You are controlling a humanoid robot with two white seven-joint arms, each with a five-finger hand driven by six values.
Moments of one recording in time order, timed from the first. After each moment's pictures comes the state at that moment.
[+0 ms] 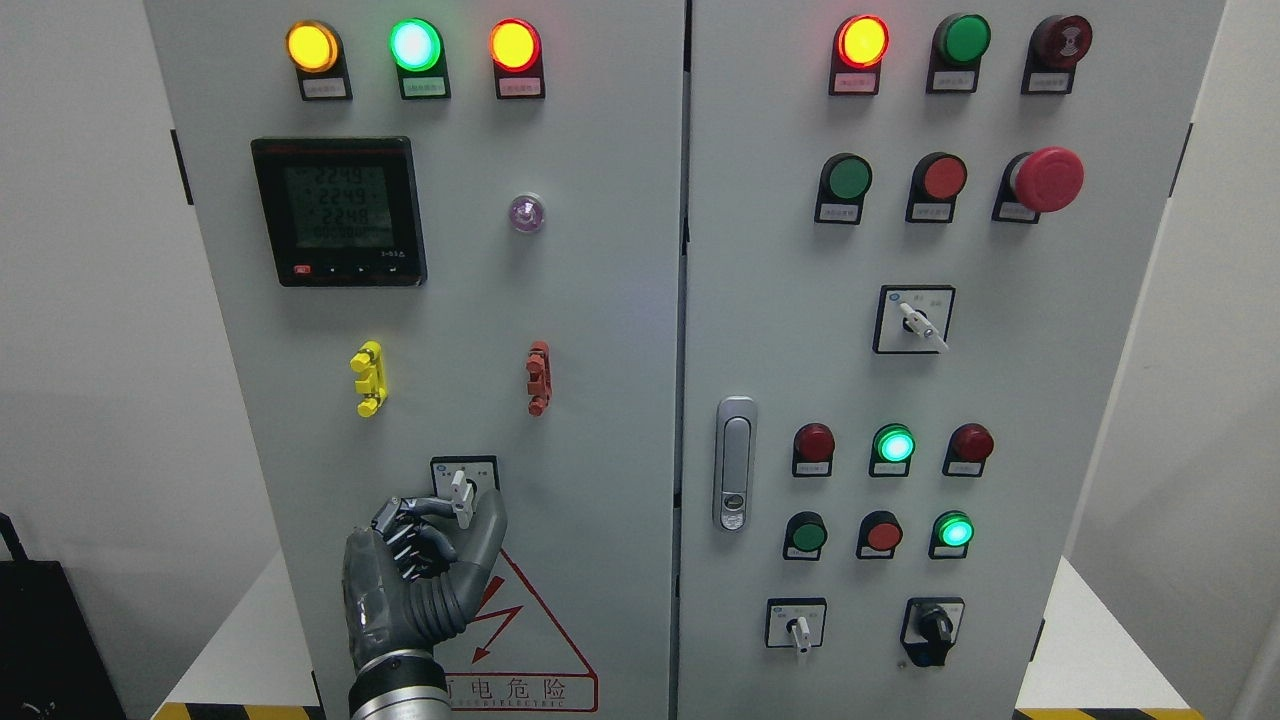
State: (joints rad) left arm -0.35 -0.14 -0.17 -1.93 -0.20 0.51 0.50; right arm 0.10 0.12 -0.19 -0.11 0.07 0.06 -0.02
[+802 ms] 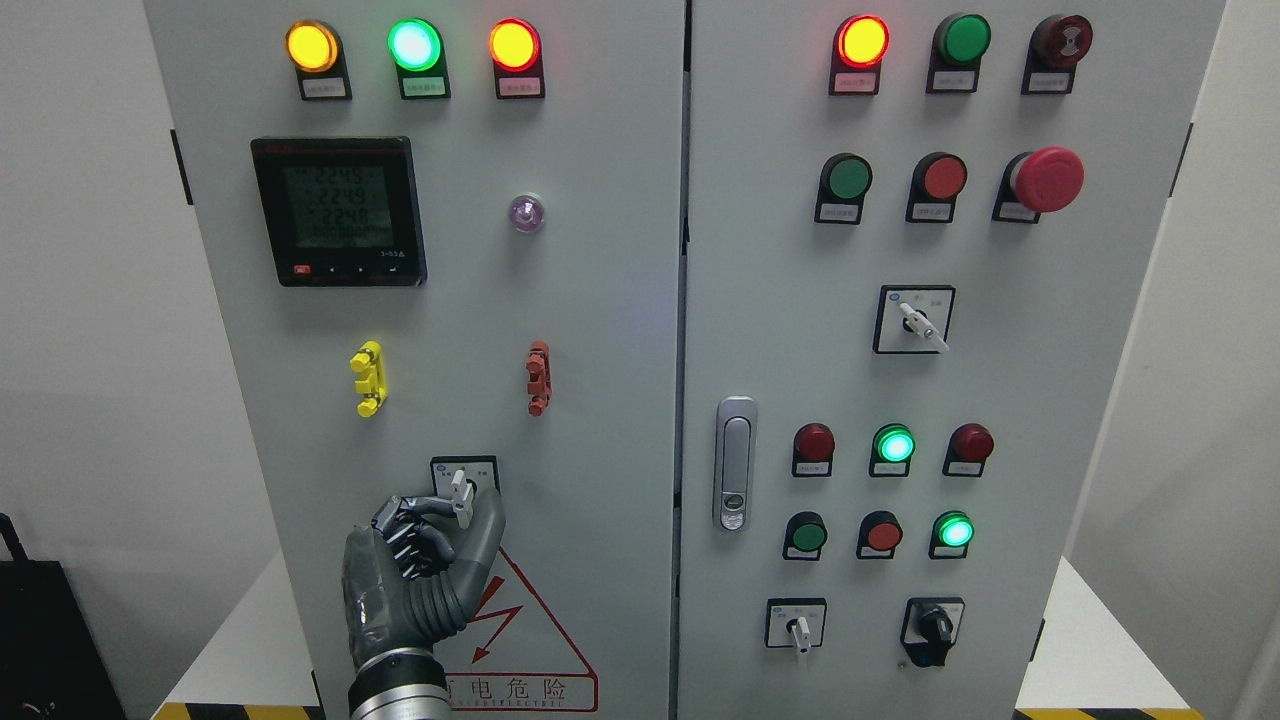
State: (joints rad) left arm -0.35 -0.14 -0.17 -1.93 -0.20 0.52 0.50; right arm 0.10 0.12 -0.19 -0.11 0.07 0.06 -0.02
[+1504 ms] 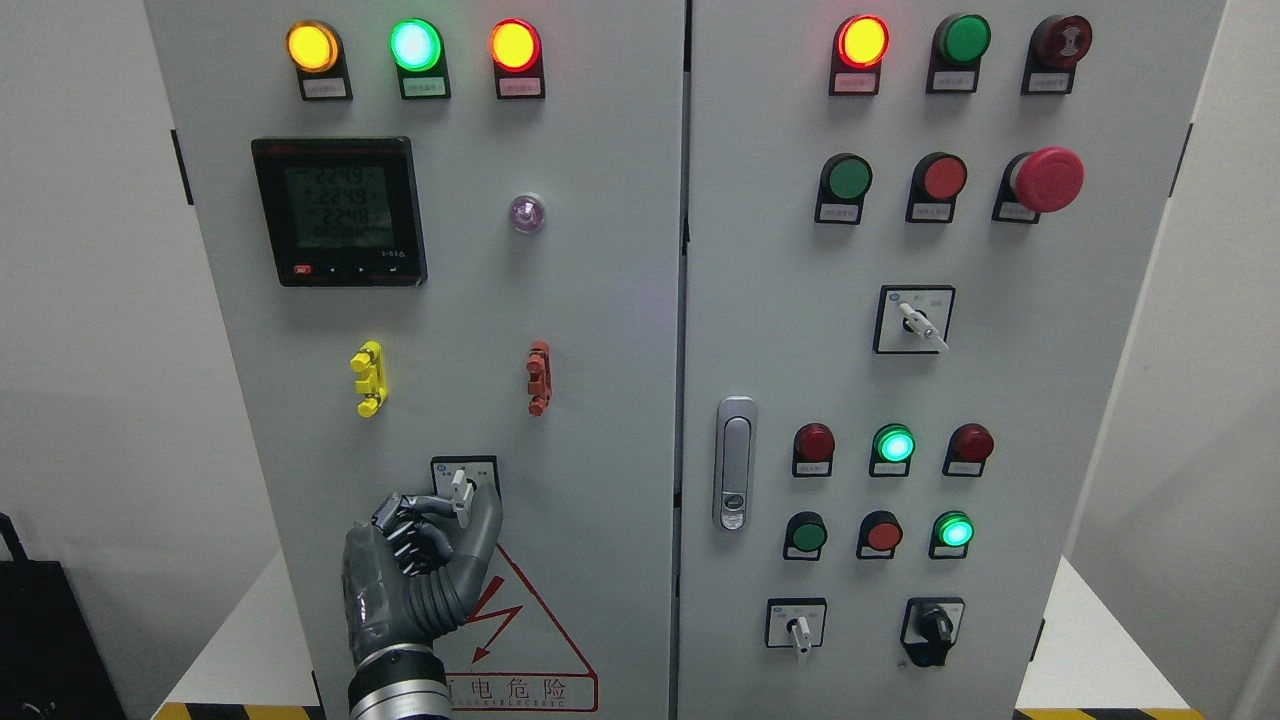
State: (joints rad) left arm -0.36 -0.14 -0.17 -1.93 -0.20 0.53 0.50; right arm 0.10 0.12 -0.19 -0.11 0.07 0.06 -0.02
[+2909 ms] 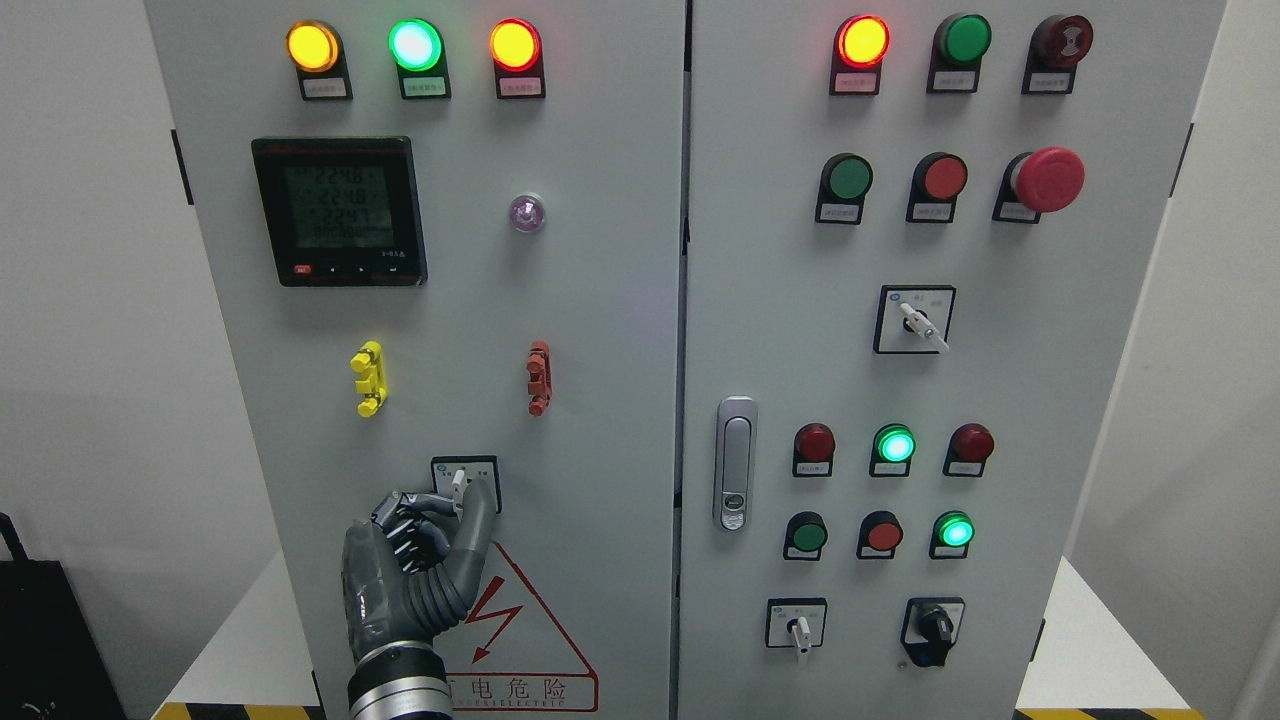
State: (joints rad) left arm -0.36 -0.14 -0.17 -1.93 -0.20 0.53 0.50; right arm 0.10 0.12 -0.19 -0.11 0.07 0.06 -0.02
